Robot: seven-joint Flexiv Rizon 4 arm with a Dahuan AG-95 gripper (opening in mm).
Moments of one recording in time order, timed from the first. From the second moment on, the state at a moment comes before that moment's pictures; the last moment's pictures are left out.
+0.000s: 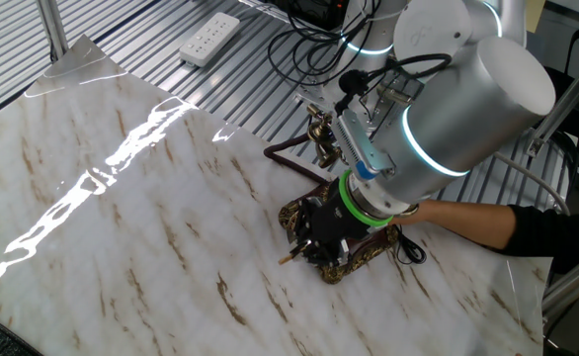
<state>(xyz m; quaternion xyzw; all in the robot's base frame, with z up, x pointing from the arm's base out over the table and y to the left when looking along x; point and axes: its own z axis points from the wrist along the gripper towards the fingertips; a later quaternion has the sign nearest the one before) 0.560 0.134 0.097 0.27 0.95 -0.13 0.14</state>
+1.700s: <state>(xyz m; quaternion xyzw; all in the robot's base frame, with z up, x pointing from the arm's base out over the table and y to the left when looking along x) 0.564 0.134 0.088 0.27 0.95 -0.13 0.13</state>
